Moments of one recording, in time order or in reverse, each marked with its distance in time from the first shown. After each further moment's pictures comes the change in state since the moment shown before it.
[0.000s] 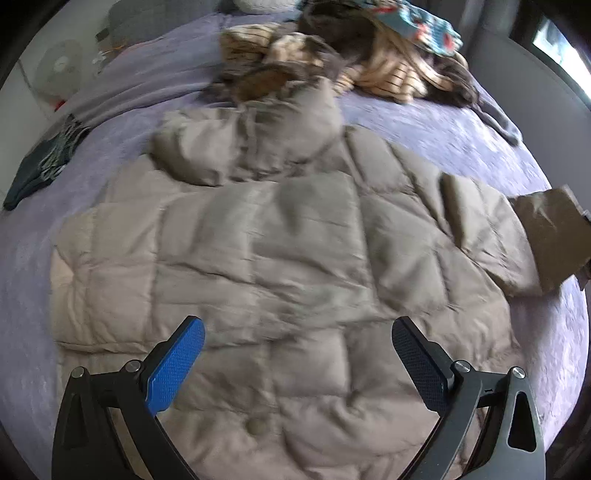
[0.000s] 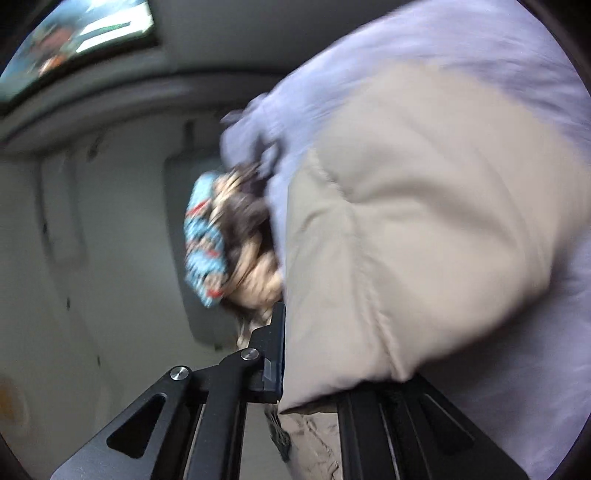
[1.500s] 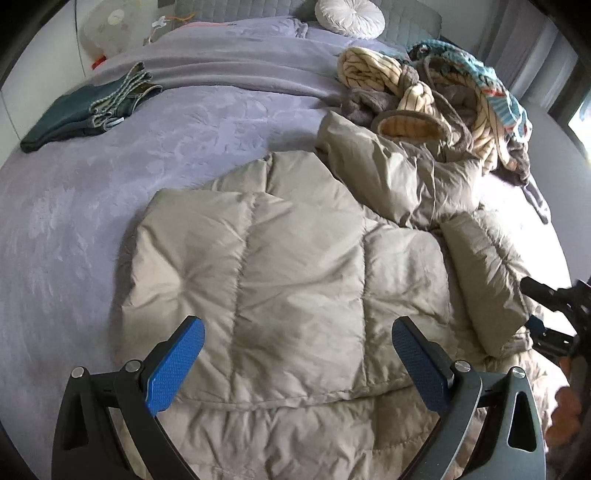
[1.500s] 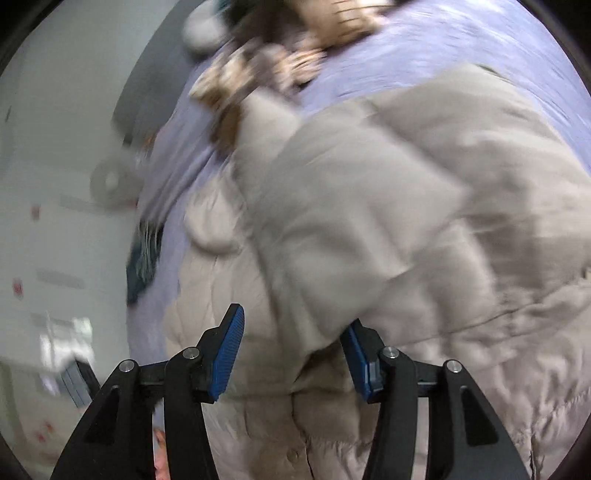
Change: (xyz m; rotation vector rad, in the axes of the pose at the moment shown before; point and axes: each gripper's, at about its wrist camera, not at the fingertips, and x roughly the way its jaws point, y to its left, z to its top) left arm 0.012 0.198 -0.002 -0.206 -0.087 -0.079; right arm 0.221 0.041 -0.305 -0.464 0.410 -0.419
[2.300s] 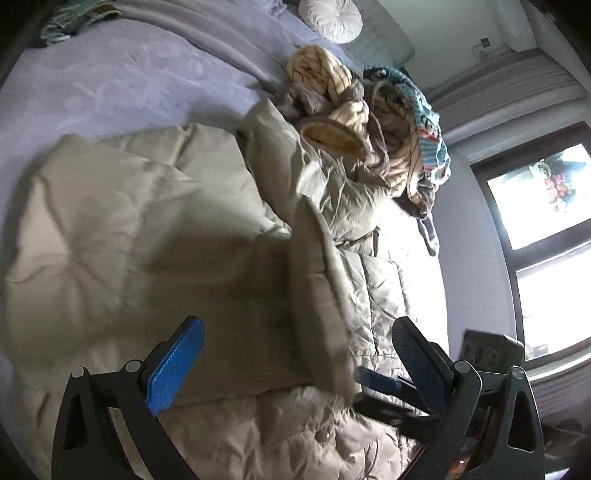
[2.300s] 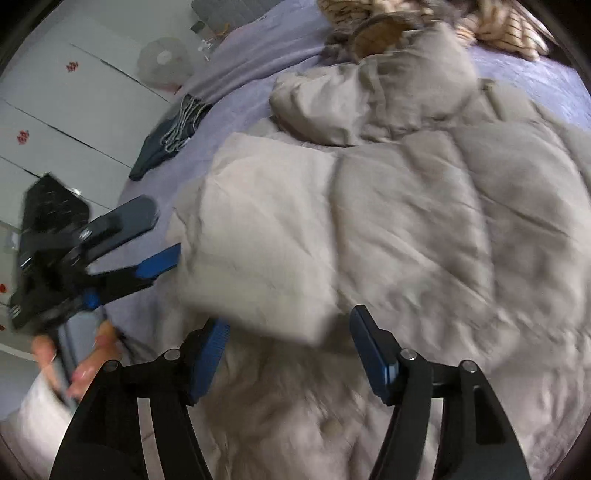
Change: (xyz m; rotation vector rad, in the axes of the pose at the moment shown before) left arm 0.016 0.006 0.009 -0.198 0.096 -0.530; right arm 0.031 0.066 -0.079 -0.512 0.265 -0.075
